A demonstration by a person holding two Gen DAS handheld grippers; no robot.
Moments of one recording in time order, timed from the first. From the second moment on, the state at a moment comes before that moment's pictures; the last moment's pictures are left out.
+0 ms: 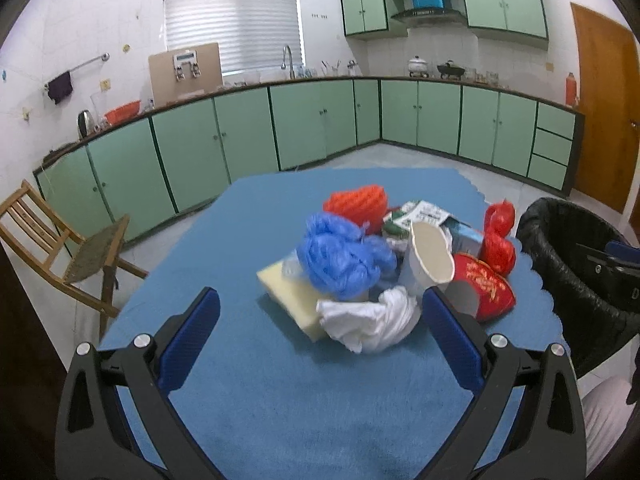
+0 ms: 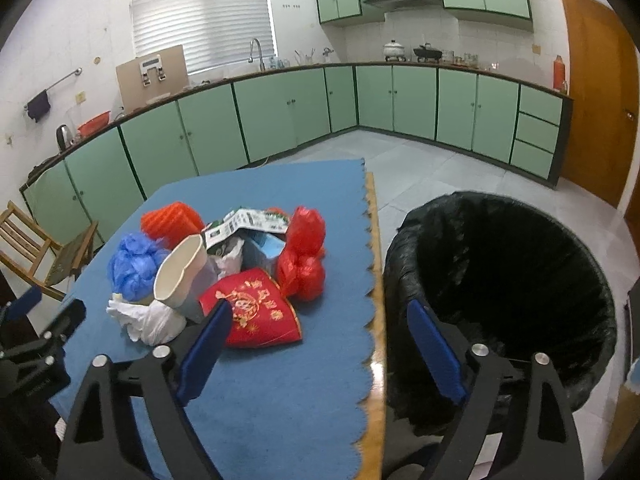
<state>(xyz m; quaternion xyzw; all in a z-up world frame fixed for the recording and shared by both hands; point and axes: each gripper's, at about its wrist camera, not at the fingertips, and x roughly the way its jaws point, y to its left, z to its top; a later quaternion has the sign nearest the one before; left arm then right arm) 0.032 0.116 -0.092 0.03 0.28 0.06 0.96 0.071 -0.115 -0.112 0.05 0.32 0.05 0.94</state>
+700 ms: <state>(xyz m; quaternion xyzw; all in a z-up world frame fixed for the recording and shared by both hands) 0.070 0.101 -0.152 0.05 0.36 -0.02 0.93 0.097 -0.089 -0.132 0.01 0.35 0.08 0.94</state>
